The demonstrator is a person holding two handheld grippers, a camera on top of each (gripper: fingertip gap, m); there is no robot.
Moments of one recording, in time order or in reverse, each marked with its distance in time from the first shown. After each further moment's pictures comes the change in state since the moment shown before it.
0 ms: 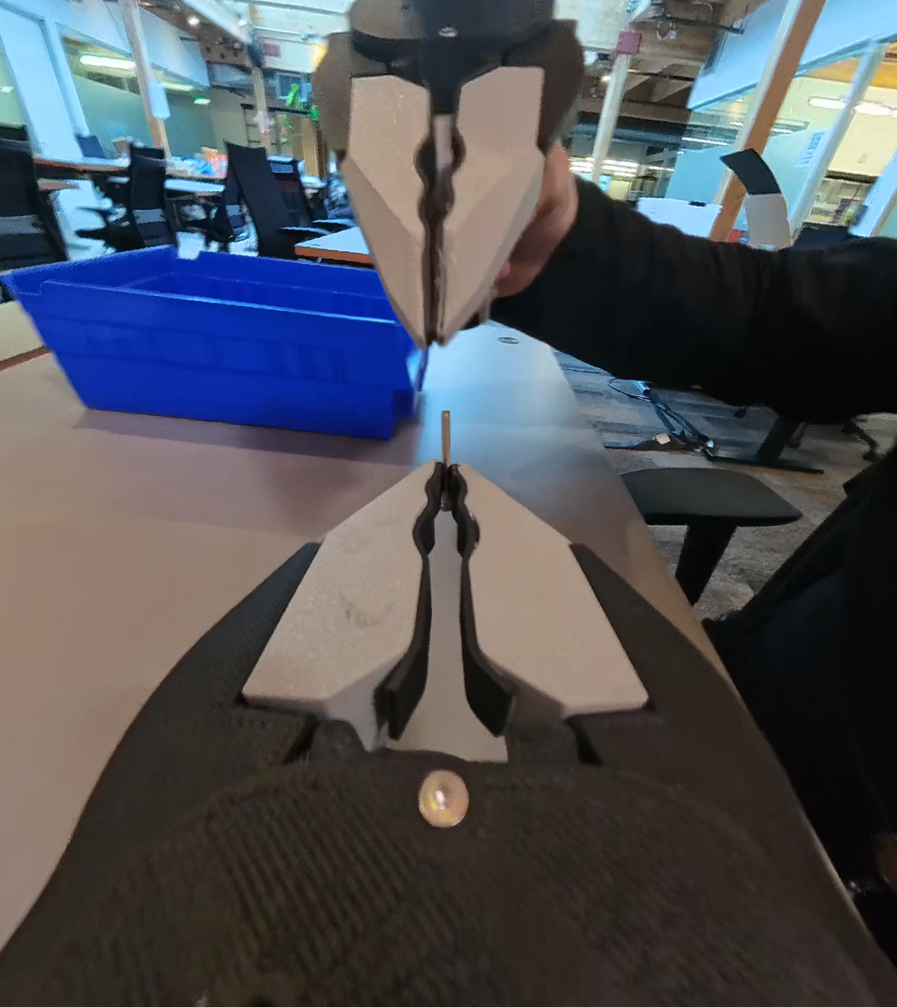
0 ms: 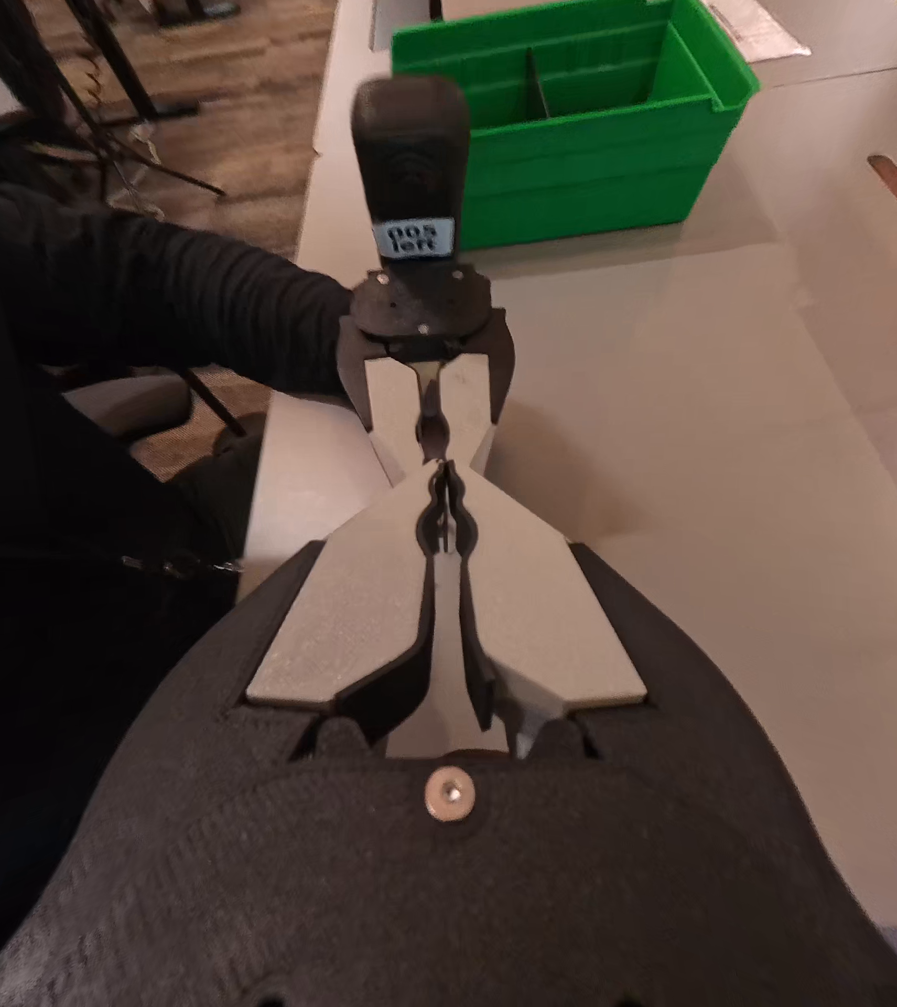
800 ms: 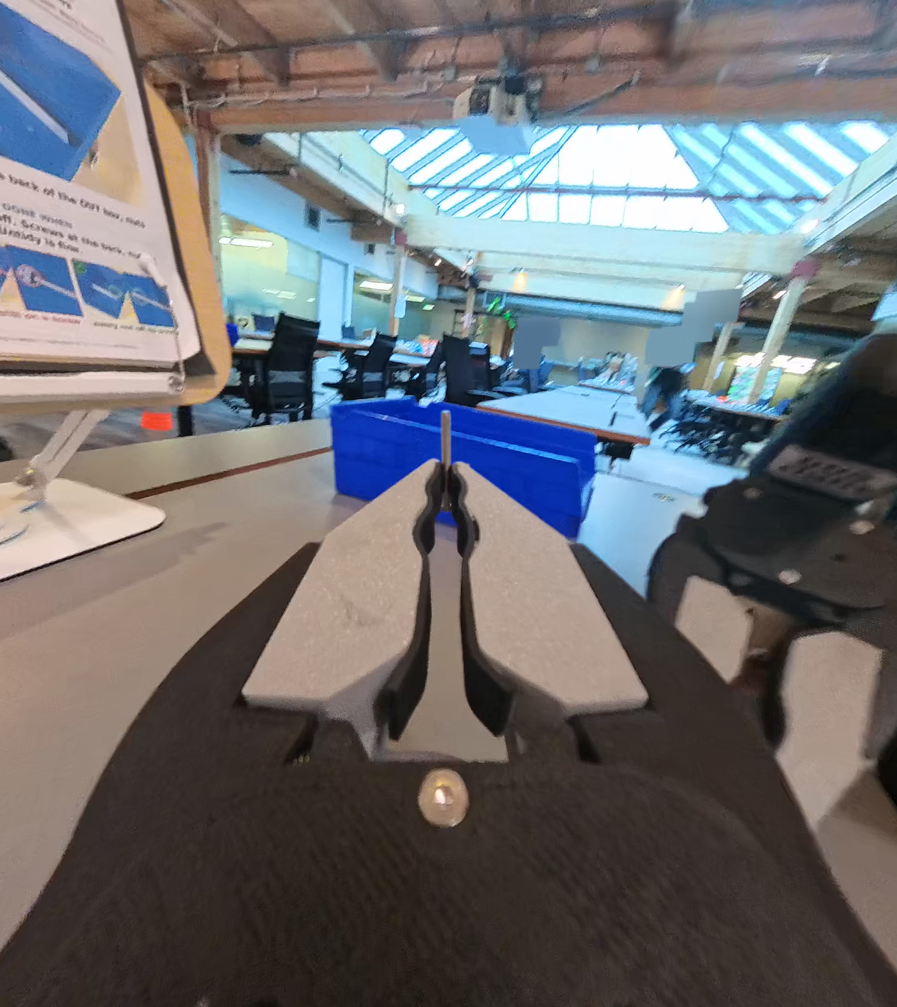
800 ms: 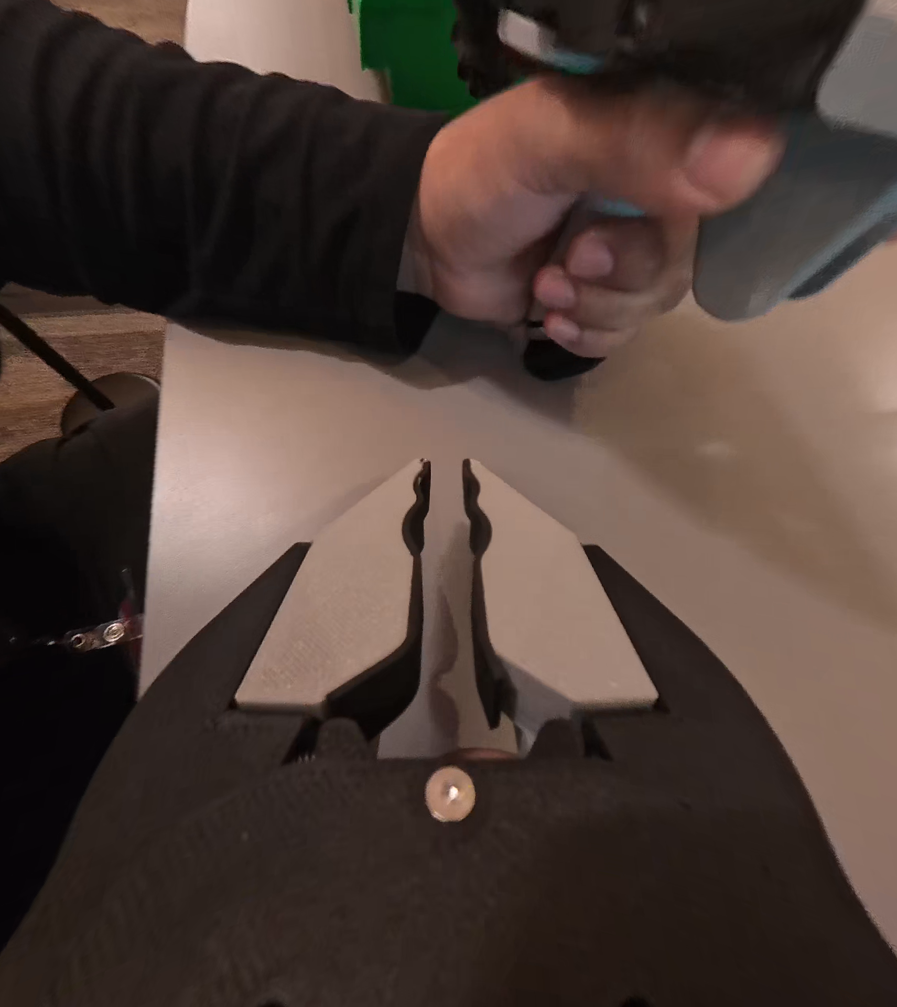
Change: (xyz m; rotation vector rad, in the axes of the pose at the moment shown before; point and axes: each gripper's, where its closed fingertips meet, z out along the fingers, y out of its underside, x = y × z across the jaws) left arm -0.076 -0.046 -0.068 0.328 -0.349 -0.012; right arm -0.036 0.063 0.122 -0.075 0.207 -0.083
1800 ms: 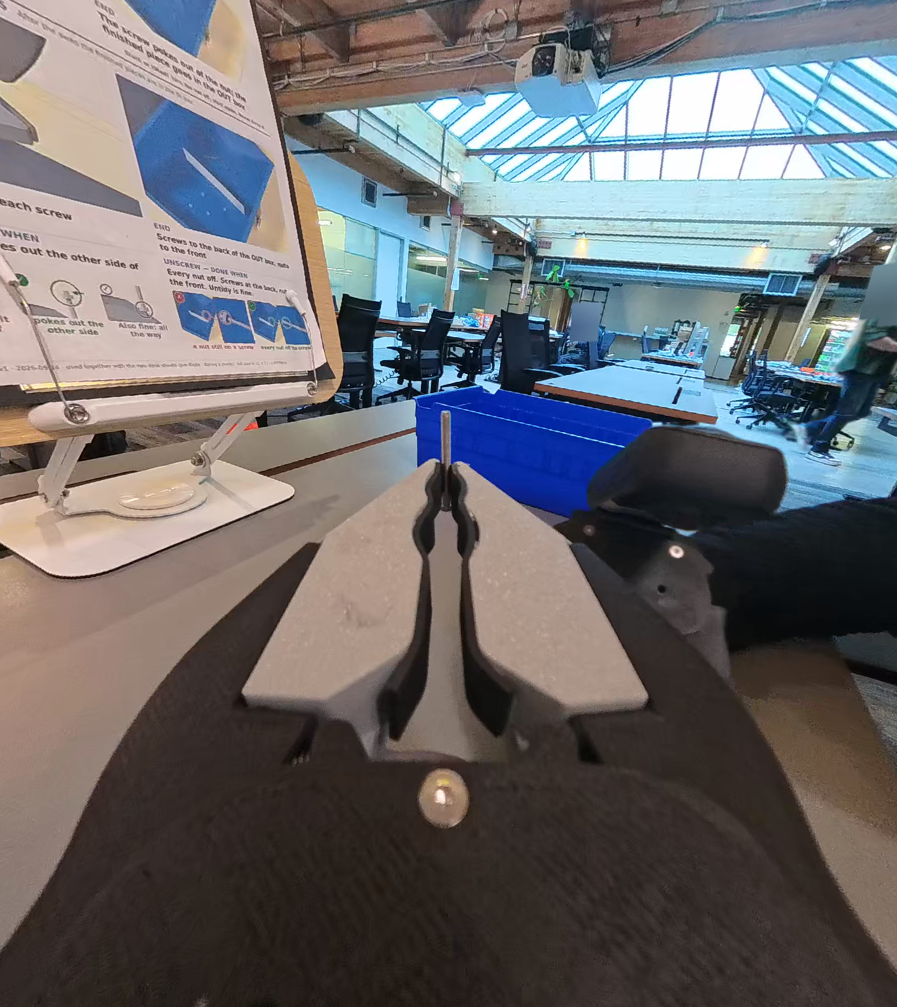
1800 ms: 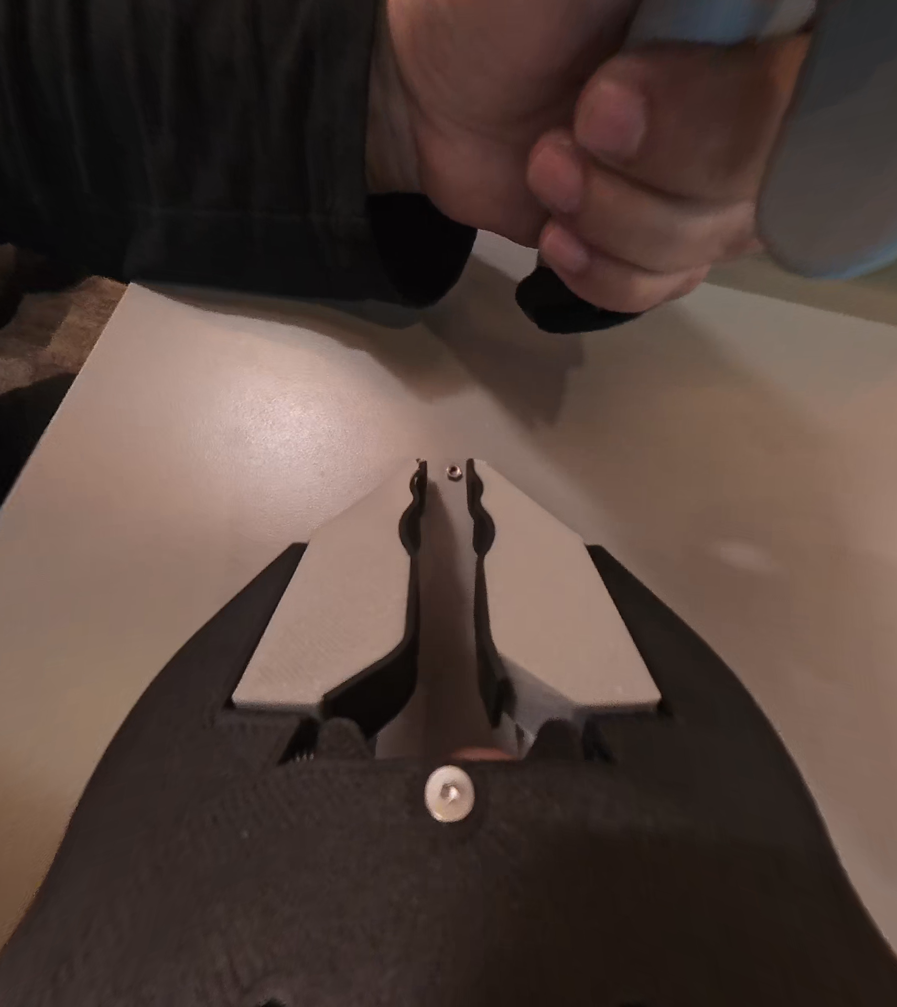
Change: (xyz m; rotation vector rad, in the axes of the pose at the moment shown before) left arm -0.038 -0.041 -0.072 -0.058 -0.112 0.053; right arm 0.011 -0.037 0.094 -0.048 -0.350 -0.222
